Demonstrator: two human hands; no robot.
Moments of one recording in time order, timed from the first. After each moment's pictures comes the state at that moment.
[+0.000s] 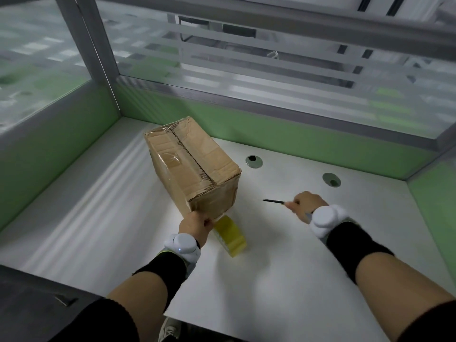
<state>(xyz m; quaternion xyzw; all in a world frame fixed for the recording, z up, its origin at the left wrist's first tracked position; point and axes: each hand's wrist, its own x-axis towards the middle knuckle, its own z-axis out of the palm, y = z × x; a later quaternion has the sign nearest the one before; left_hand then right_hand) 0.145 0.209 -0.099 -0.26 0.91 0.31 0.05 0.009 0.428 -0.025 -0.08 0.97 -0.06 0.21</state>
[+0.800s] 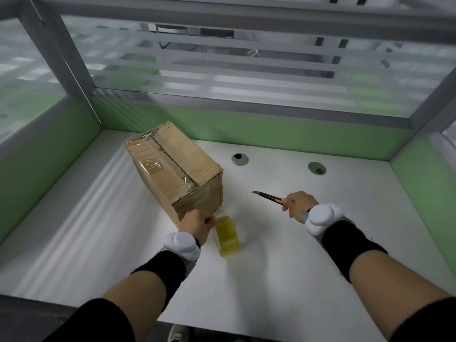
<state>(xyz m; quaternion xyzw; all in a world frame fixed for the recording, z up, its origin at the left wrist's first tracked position) 0.135 0.230 -0.083 -0.21 0.92 0.32 0.03 0.030 0.456 -0.023 -0.04 0.95 -0.20 0.25</state>
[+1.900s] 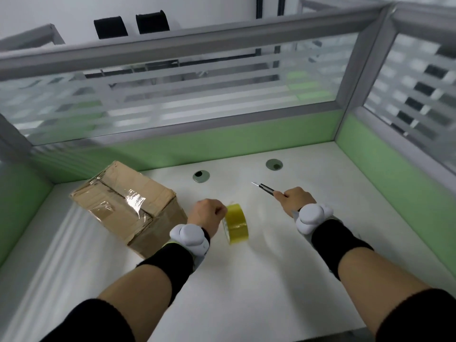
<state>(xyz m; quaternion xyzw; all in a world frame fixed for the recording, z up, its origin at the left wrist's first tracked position) 0.068 0.317 -0.036 -0.02 0.96 0.28 0.02 0.024 0.538 -0.039 0.14 0.94 -0.27 0.13</state>
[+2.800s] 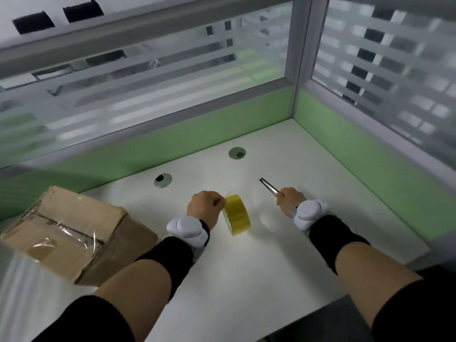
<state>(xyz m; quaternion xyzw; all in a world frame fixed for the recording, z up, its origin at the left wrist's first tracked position) 0.034 0.395 -0.048 0.02 0.95 0.30 0.06 0.037 0.607 -0.074 0.21 0.92 -0.29 0.16</state>
